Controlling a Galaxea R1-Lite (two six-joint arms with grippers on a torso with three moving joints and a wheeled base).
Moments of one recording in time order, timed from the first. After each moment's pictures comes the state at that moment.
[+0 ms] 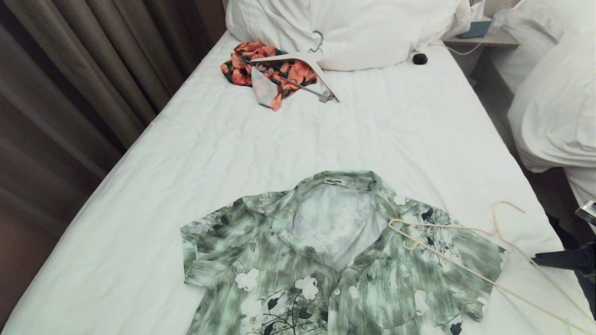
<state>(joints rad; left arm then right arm) 0.00 0.00 0.00 0.01 -0.03 0.07 -0.66 2.17 -1.36 1.07 1.12 -1.07</state>
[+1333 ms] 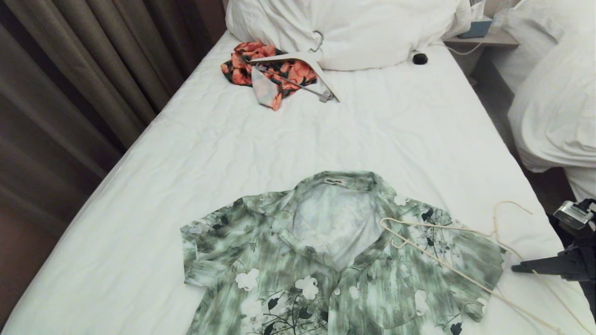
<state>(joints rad) 0.00 0.00 0.00 0.01 -0.03 0.07 -0.55 2.08 -1.24 1.07 1.12 -1.07</state>
